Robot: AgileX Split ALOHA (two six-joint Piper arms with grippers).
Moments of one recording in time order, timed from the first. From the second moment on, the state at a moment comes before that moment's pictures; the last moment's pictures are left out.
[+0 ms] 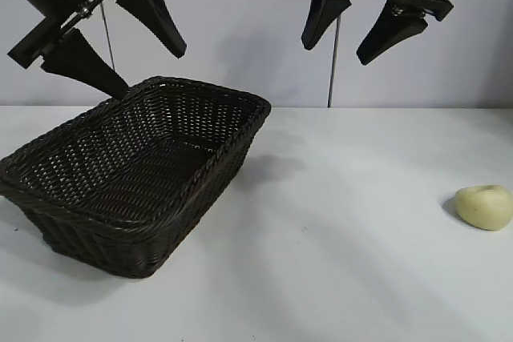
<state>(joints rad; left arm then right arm) -0.26 1.78 -1.38 -0.70 0.95 0.15 0.26 1.86 -1.63 0.32 0.97 -0.11</state>
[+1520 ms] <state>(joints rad) -0.26 1.39 -1.23 -0.26 1.16 -0.63 0.26 1.86 -1.63 0.31 1.02 -0.11</state>
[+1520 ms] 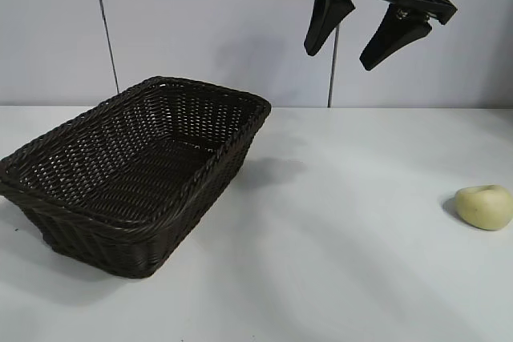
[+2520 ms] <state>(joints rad) -0.42 1.40 -0.80 -0.21 0.64 -1.16 0.26 1.86 -1.63 0.31 1.02 -0.11</state>
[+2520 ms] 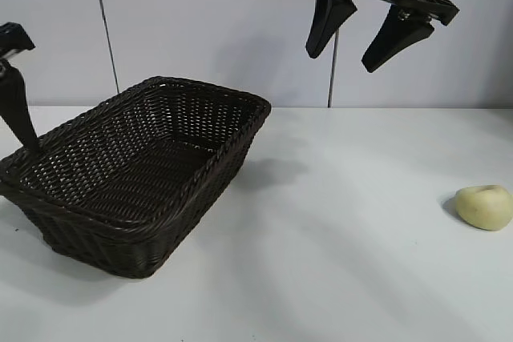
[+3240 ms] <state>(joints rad) -0.42 1.63 -0.80 -0.10 0.47 -1.19 0.26 1.86 -1.63 0.31 1.02 -0.11</state>
